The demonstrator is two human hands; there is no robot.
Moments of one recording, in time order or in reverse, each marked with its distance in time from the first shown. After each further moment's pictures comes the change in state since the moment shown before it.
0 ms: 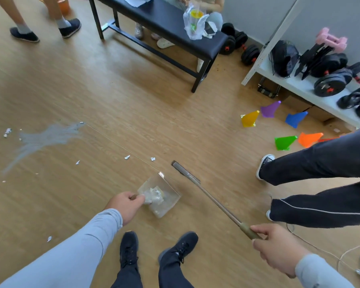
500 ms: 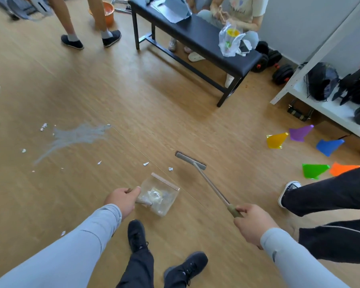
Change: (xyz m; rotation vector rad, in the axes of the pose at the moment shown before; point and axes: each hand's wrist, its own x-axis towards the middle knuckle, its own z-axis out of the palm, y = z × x) left_hand 0.042 -0.014 -0.051 -0.354 0.194 -0.192; right_hand 0.070 -0.136 0.020 -0.163 0.025 -0.149
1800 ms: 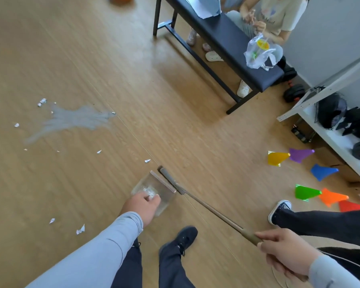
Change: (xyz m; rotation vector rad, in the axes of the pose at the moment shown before) left_hand 0.037 0.009 -0.018 0.074 -0.095 0.048; right_hand -0.037 -0.076 -0.054 -0.152 -0.249 0.012
